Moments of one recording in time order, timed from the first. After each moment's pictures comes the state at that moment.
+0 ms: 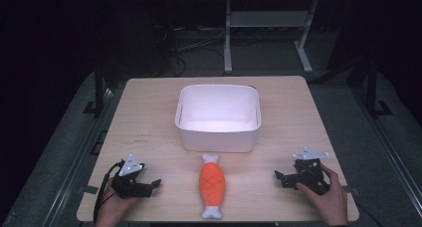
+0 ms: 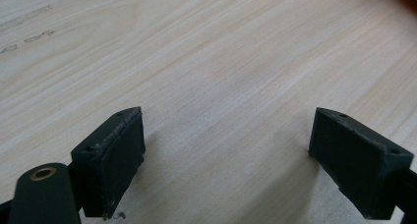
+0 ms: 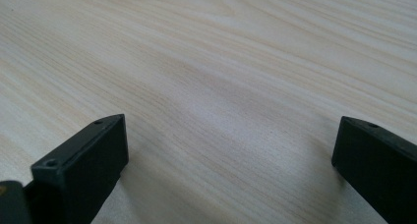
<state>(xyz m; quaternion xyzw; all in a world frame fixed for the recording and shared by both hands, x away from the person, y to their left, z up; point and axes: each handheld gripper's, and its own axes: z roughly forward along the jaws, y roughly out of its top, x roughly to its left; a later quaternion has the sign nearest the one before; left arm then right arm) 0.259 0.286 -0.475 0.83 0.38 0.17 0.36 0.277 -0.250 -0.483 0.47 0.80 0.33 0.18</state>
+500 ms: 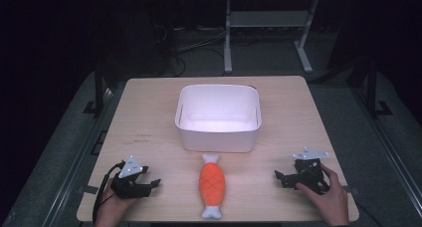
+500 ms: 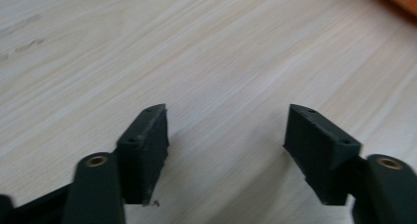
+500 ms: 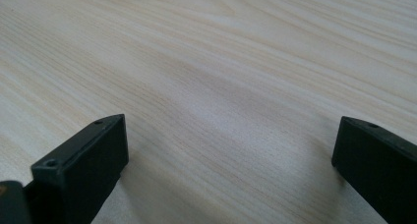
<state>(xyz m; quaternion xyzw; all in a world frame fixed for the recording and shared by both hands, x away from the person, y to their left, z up) 0.253 0.283 -0.467 0.85 0.36 0.16 0.35 0.276 -0.250 -0.483 0.47 0.80 0.33 0.18</state>
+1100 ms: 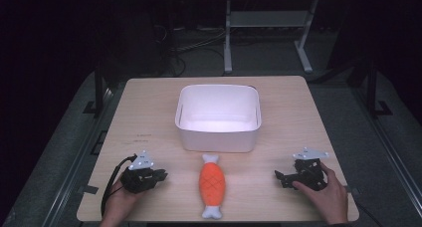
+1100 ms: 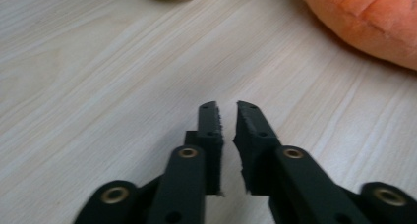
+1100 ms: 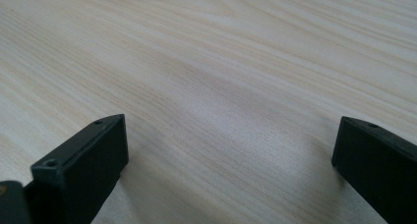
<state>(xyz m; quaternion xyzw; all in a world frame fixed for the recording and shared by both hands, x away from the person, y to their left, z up) 0.266 0.254 -0.449 0.87 0.33 0.10 0.35 0.277 -0.250 -0.483 0.47 0.80 0.33 0.18</state>
